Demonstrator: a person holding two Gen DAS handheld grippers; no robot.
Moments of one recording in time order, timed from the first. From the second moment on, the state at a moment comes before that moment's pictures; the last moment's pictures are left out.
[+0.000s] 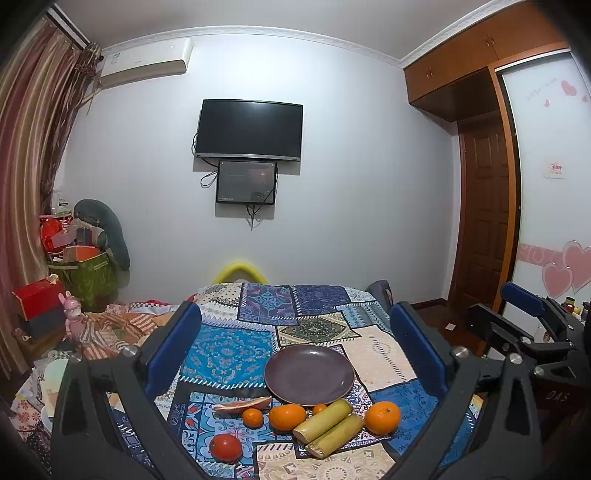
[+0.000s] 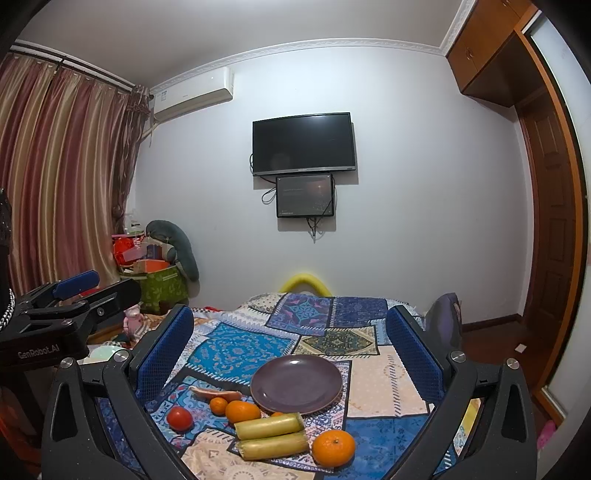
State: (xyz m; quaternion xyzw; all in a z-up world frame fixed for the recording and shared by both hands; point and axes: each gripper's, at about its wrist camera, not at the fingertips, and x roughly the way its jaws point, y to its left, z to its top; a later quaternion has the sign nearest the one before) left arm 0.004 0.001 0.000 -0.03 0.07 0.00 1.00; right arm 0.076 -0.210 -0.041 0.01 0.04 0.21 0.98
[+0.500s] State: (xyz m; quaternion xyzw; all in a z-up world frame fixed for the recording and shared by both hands) left arm 0.007 0.005 -0.003 -0.03 0.07 0.01 1.00; right arm 0.074 -0.214 -0.039 0.00 0.04 0.20 0.98
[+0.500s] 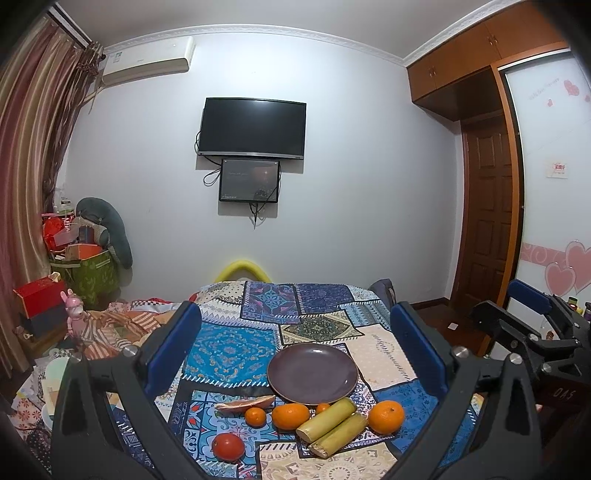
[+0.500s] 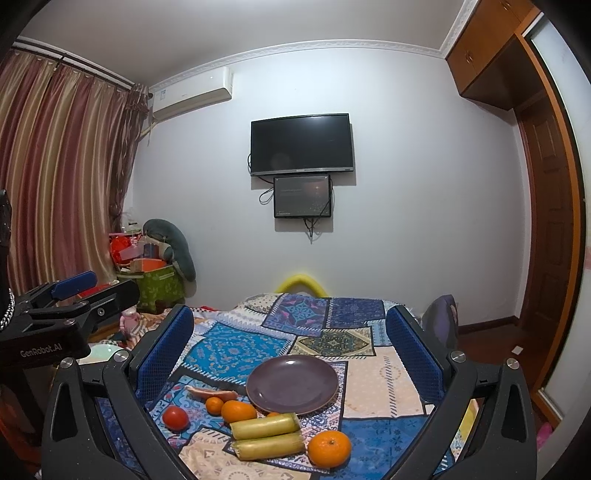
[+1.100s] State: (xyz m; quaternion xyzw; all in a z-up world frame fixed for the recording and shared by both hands) left arm 0.008 0.004 -0.004 -0.03 0.07 0.01 1.00; right arm 0.076 -0.218 -0.037 0.01 0.04 0.20 0.98
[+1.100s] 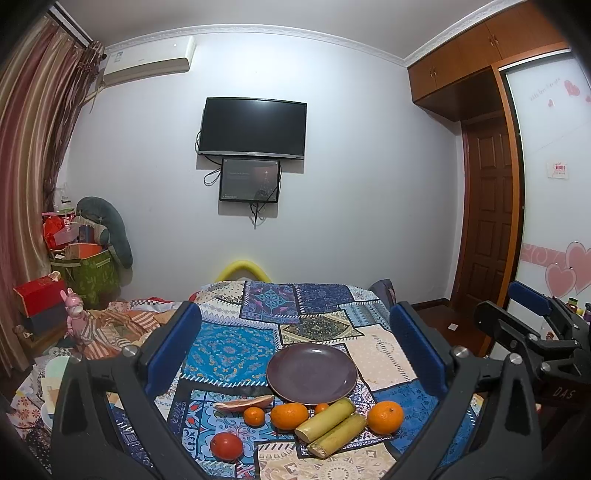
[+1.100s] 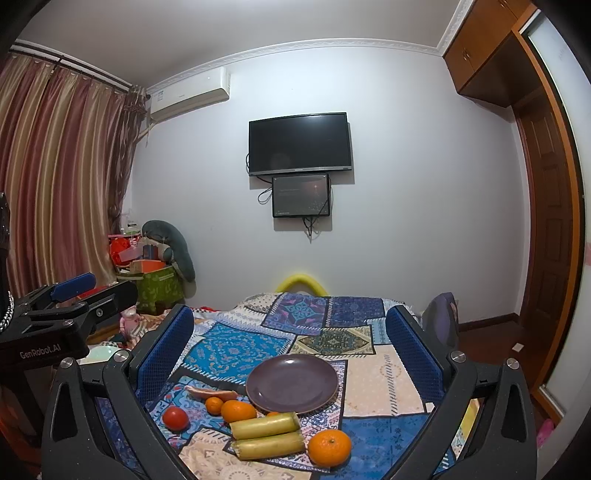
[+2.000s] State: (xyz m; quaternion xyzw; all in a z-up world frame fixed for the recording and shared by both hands) left arm 0.016 0.005 -0.011 -0.02 0.08 0.00 1.00; right arm 0.082 -0.218 -0.039 0.01 0.05 0.21 0.98
